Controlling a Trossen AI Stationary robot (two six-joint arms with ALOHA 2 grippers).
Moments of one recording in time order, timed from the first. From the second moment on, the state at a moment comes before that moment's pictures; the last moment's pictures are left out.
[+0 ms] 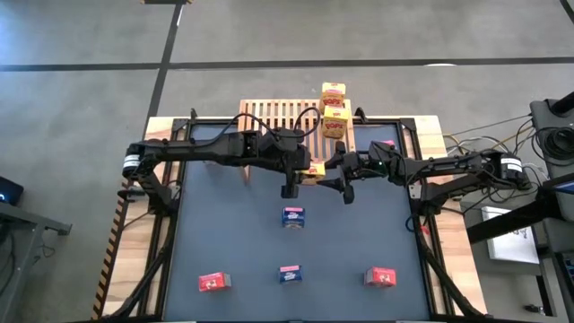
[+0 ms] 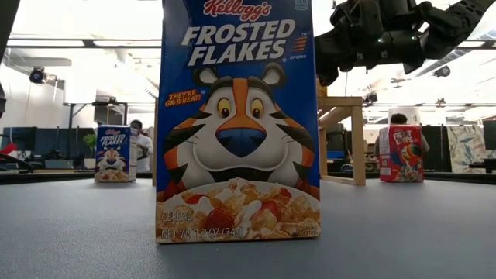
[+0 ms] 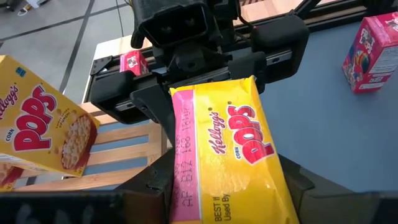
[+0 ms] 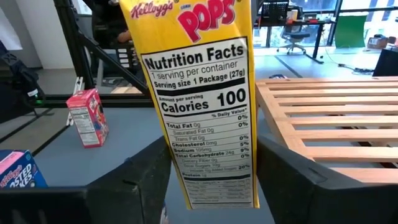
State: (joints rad) left arm 0.07 1.74 1.67 -0.54 0.00 0.27; right arm -0.26 1.23 0.50 0.66 -0.37 0.00
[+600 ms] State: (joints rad) left arm 0.08 1.70 1.68 -0.60 -0.04 0.28; right arm -0.29 1.14 0.50 0.55 -0.36 -0.06
